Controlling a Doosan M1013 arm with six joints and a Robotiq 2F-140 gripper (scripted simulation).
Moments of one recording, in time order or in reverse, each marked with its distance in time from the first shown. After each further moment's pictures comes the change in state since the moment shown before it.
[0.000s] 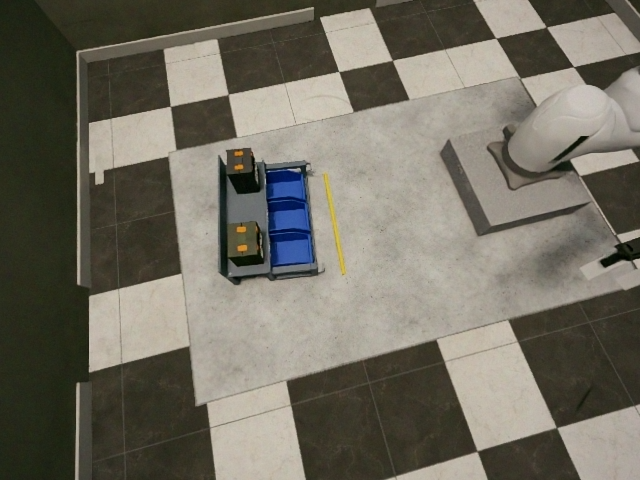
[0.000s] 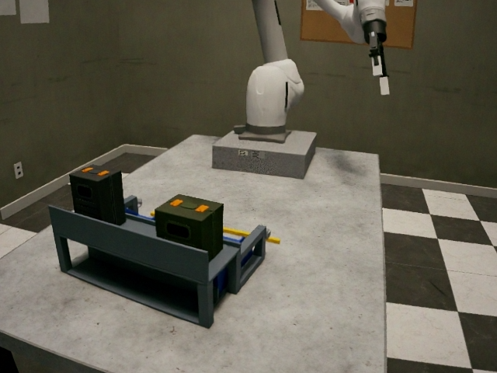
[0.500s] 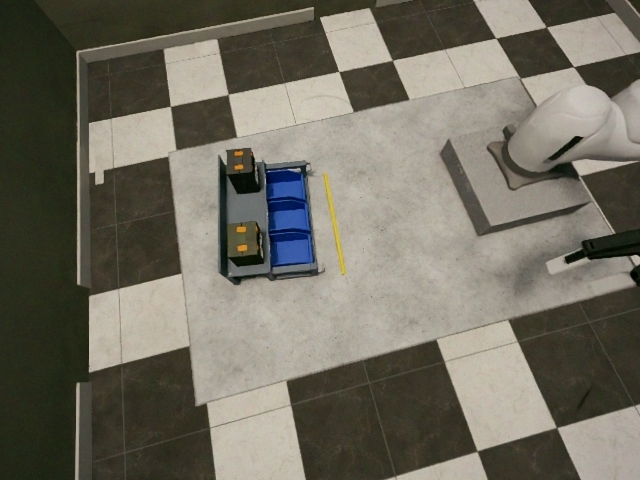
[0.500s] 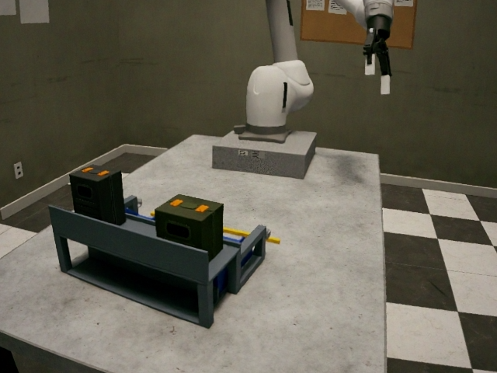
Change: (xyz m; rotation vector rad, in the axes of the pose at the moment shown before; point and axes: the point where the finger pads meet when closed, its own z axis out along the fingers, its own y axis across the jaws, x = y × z) arm -0.004 0.062 0.027 0.003 -0.131 0.151
